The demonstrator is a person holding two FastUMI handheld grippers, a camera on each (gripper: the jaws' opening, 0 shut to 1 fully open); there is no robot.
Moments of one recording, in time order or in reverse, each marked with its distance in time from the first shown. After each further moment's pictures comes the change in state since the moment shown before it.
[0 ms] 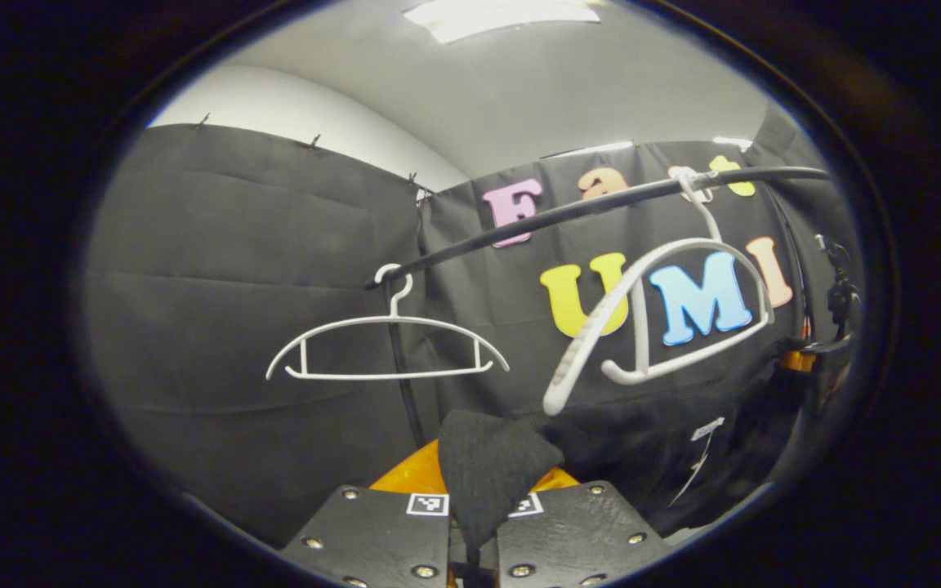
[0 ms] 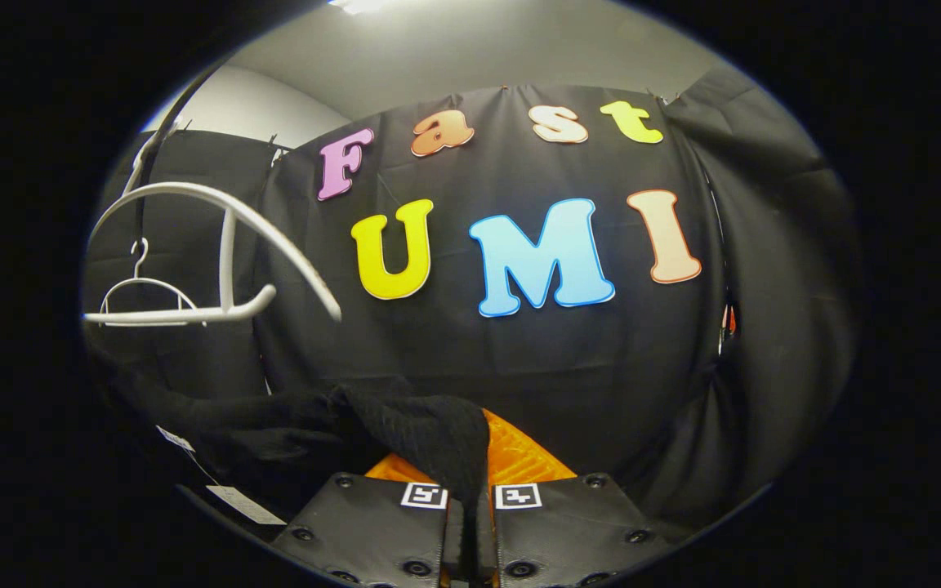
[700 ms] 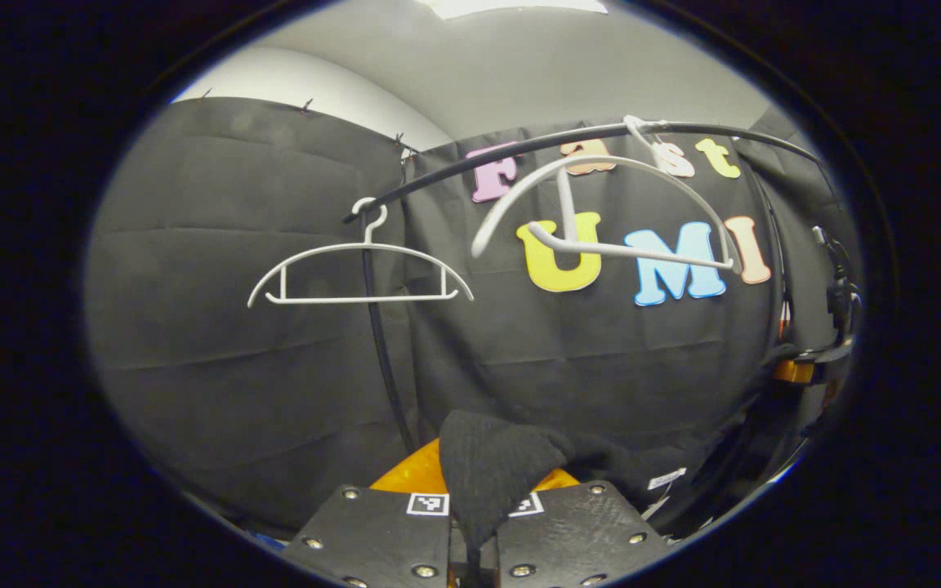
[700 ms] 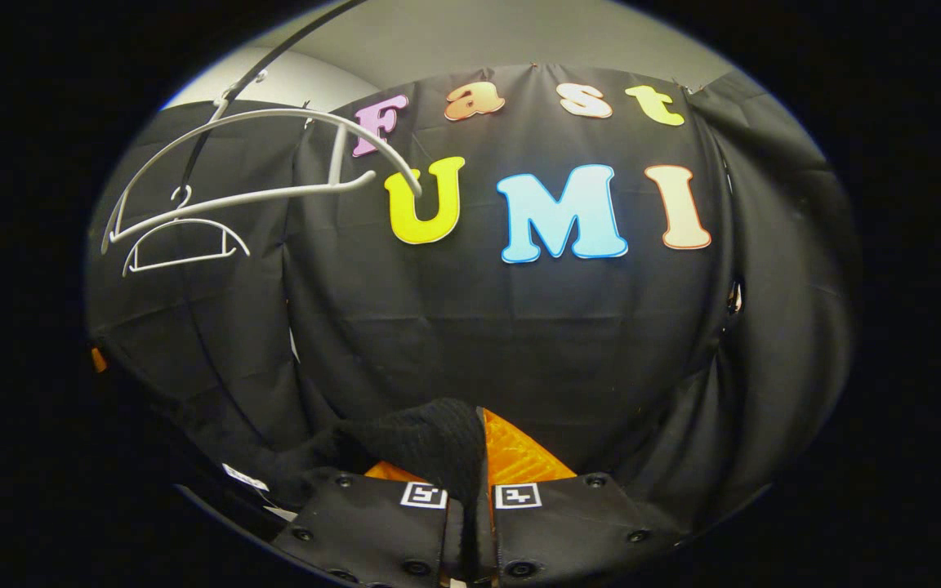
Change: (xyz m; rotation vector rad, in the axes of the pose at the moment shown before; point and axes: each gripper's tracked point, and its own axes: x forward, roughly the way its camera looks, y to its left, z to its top) left arm -0.045 -0.052 -0.081 -0.061 0.143 -0.092; right arm -0.075 0.023 -0.075 -0.061 0.138 0.085
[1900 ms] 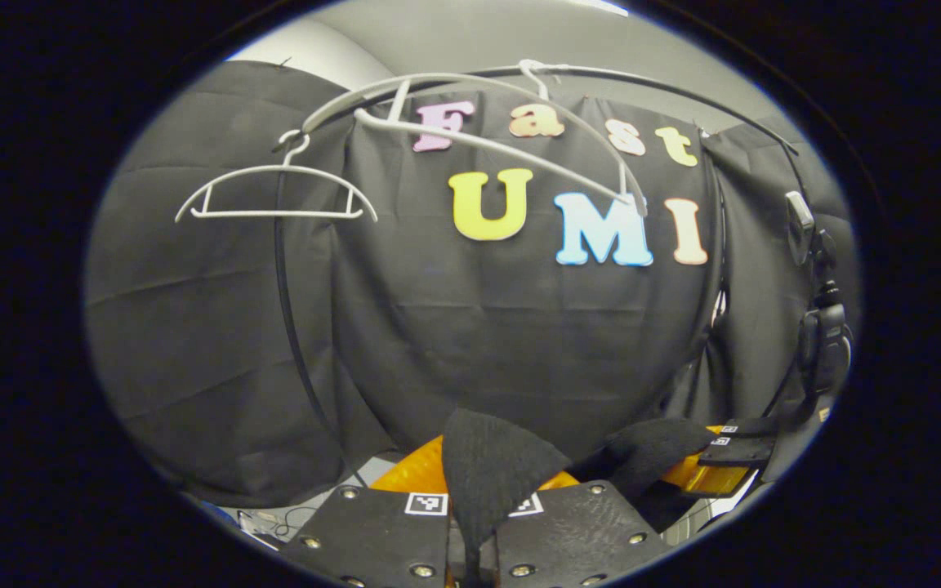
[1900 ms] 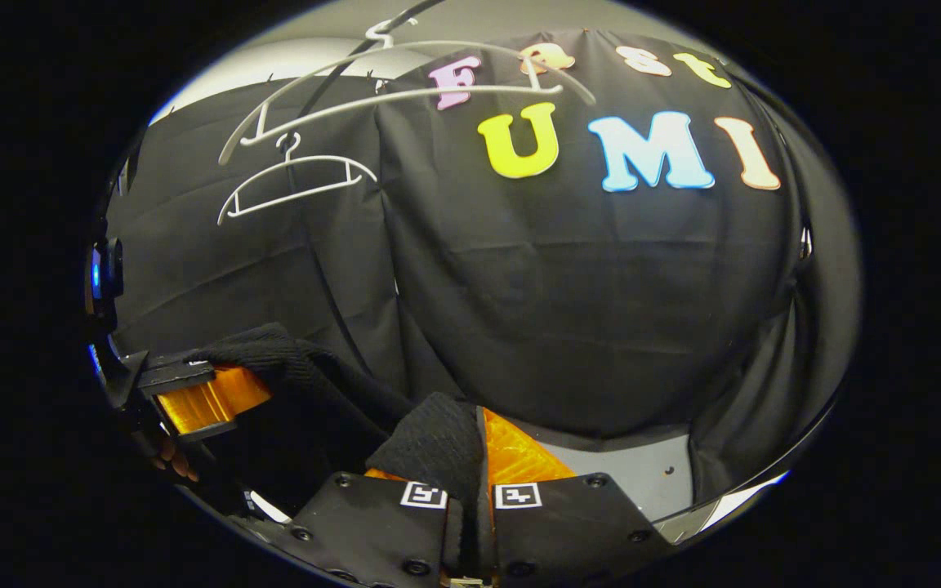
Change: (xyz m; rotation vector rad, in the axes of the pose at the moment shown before) left arm -0.039 -0.131 -0.104 -0.083 0.190 -0.217; right arm -0.073 0.139 -0.133 0.013 0.213 0.298
